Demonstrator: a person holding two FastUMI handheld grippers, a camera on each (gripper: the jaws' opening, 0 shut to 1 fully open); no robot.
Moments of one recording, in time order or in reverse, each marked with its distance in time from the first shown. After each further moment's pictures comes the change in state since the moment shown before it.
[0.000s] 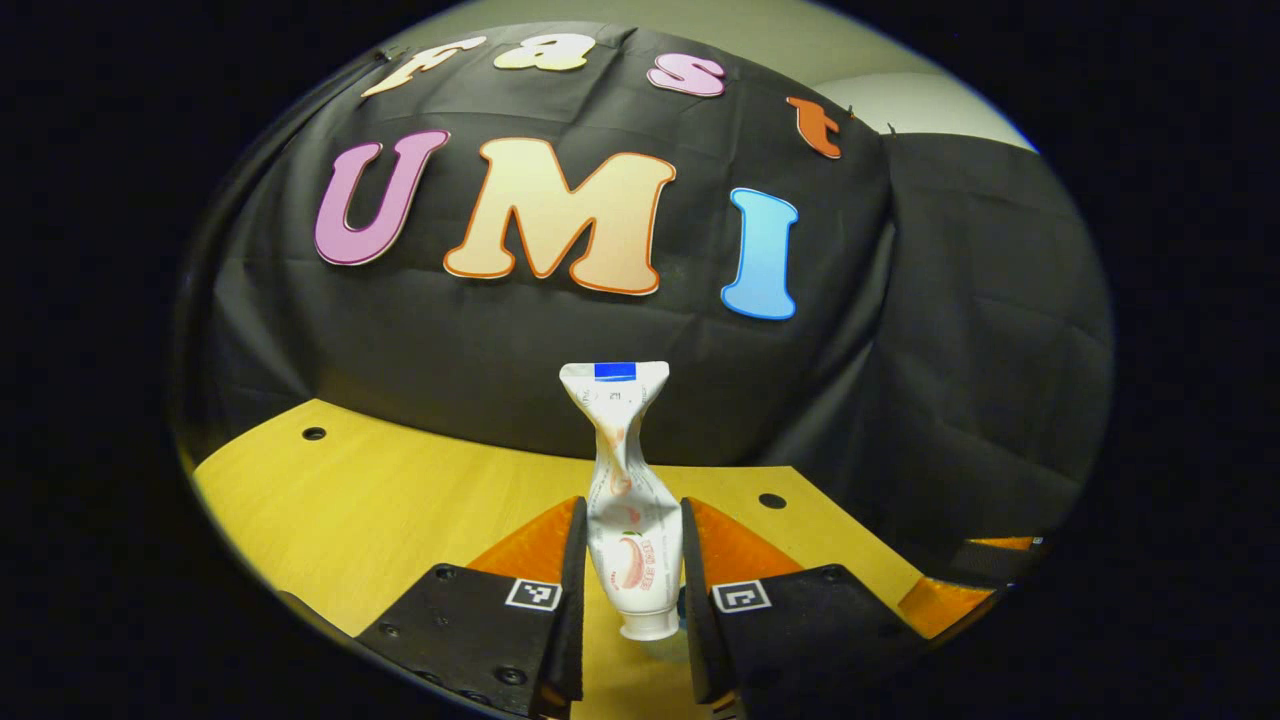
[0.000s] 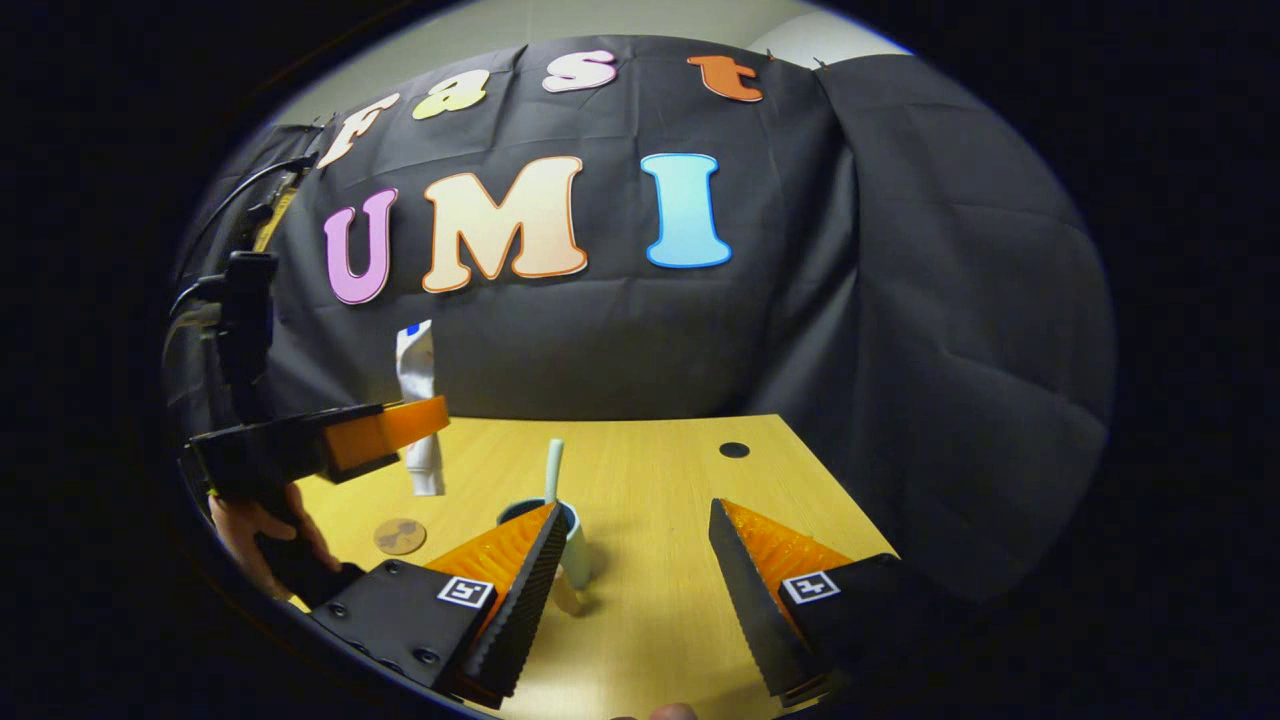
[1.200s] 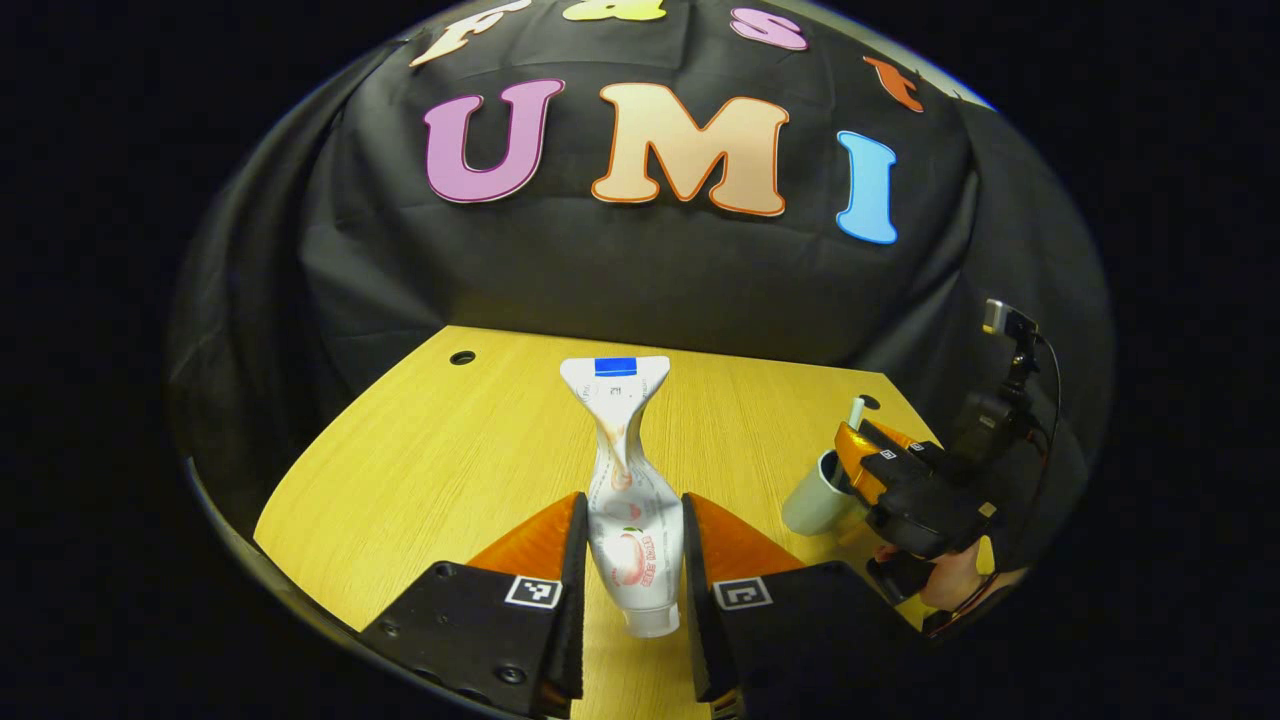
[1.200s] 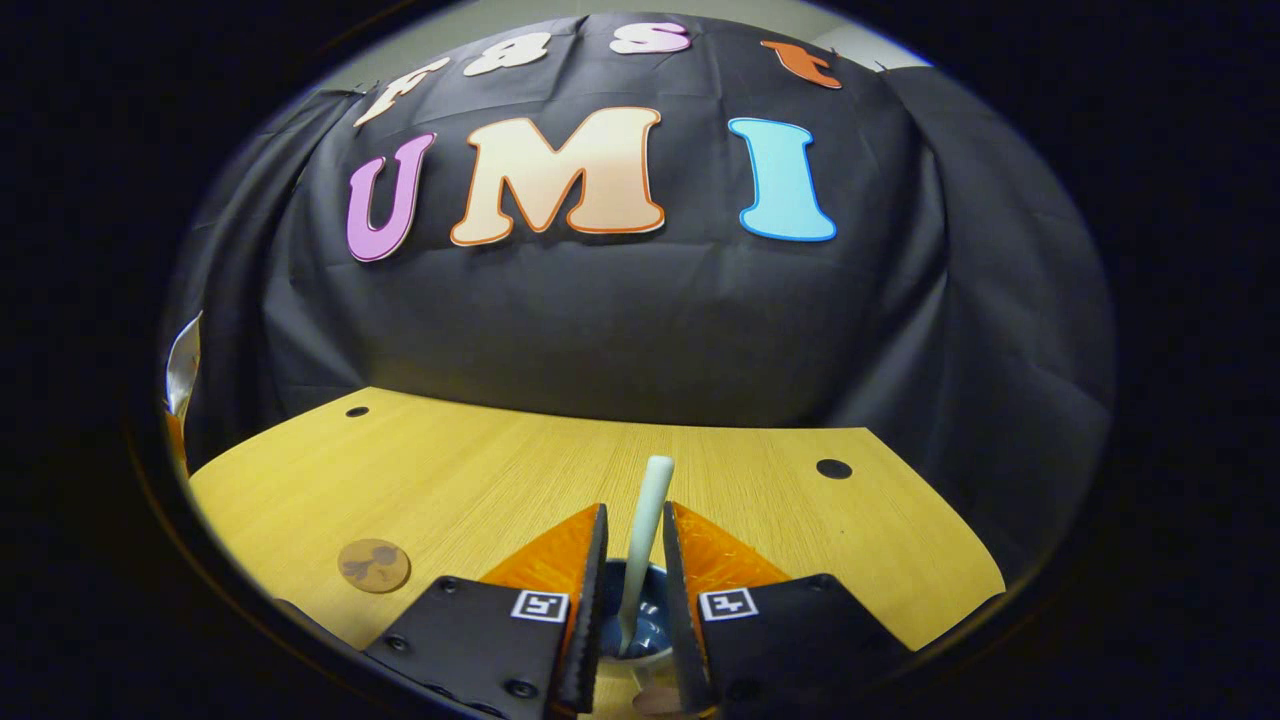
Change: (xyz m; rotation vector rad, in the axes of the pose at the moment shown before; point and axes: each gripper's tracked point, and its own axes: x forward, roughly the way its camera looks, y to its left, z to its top) left arm -0.150 0.137 -0.023 0.006 0.340 0.274; right arm 0.141 0.113 -0.032 -0.083 -0.018 0.115
